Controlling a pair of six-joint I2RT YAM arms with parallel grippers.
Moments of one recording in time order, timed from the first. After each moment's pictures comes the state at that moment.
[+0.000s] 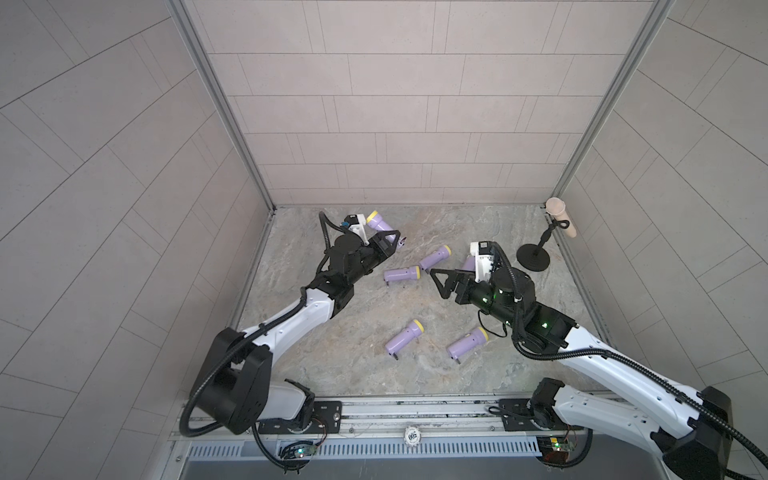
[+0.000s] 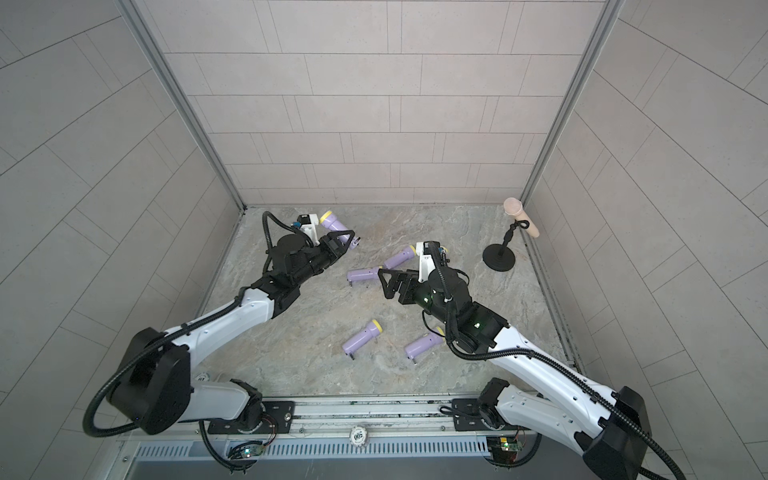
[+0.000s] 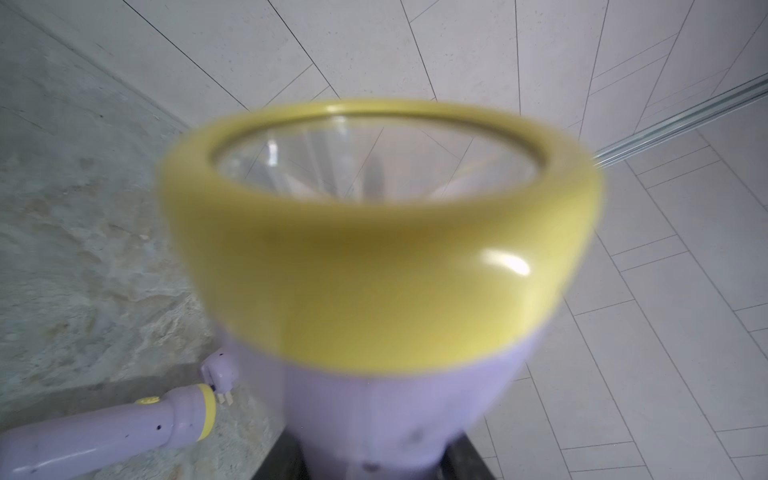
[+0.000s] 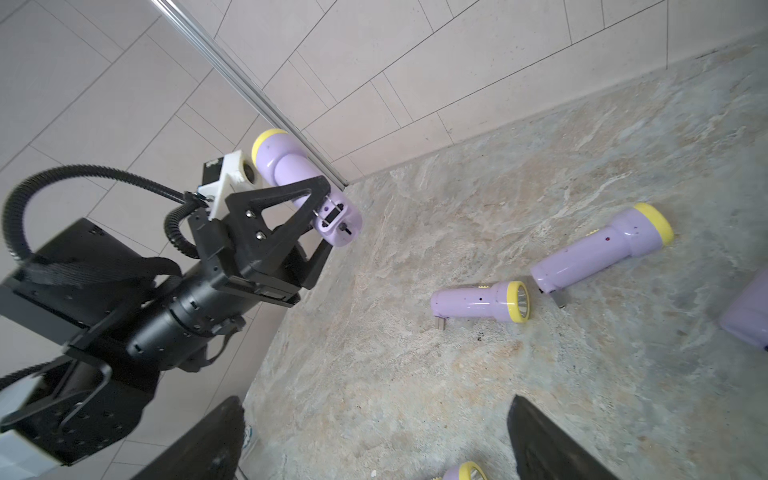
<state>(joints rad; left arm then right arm) -0.47 1.41 0.83 0.48 0.21 -1.06 0.73 0.95 0.76 -0.05 0.04 0.78</state>
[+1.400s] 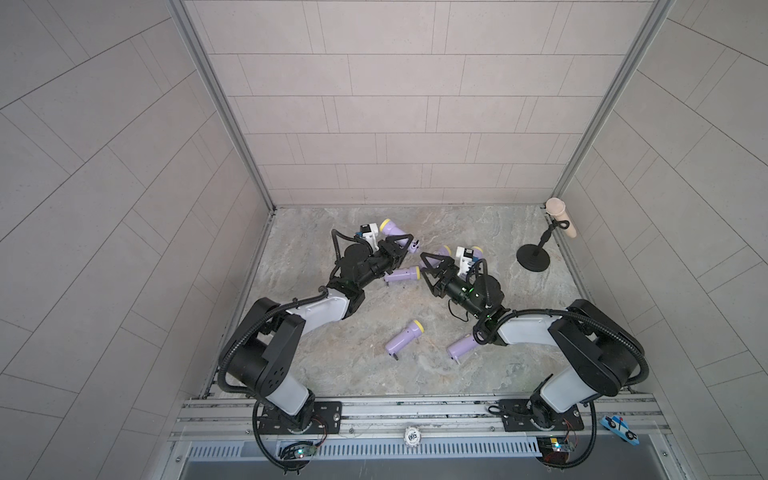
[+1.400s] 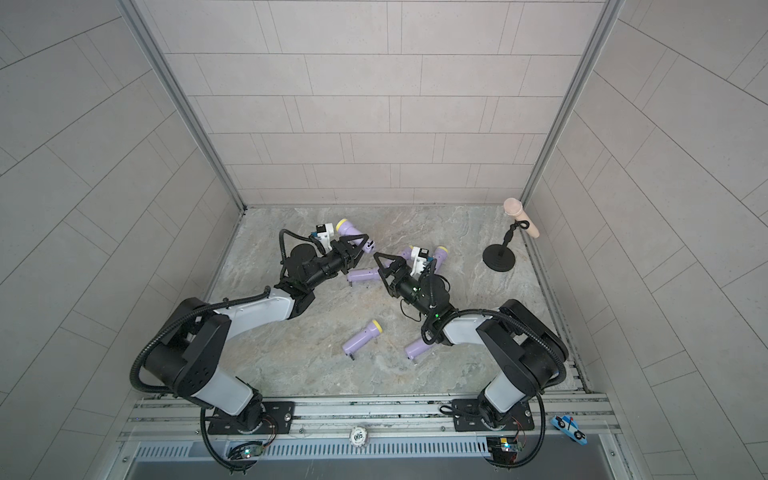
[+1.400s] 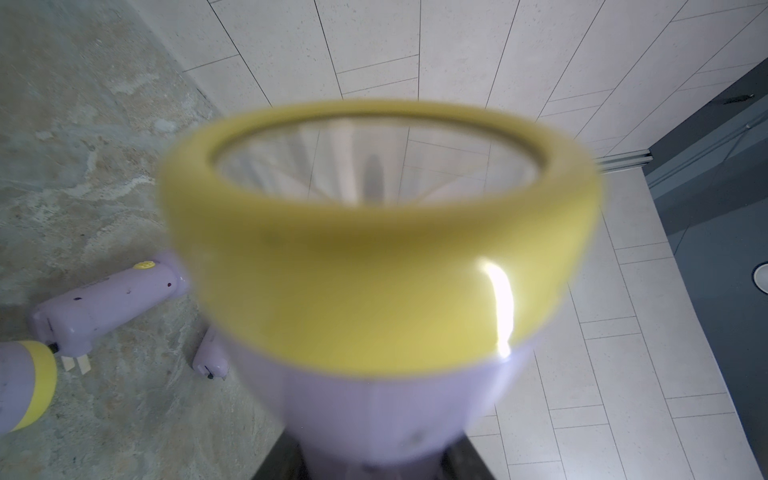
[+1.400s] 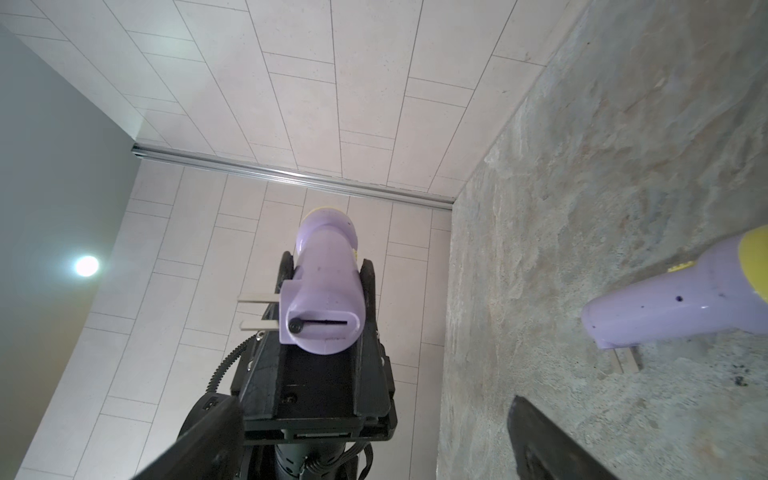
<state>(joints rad) -0.51 1.58 0.77 0.82 0.34 -1.38 0.60 1.58 0.52 1.18 -0.16 1.45</state>
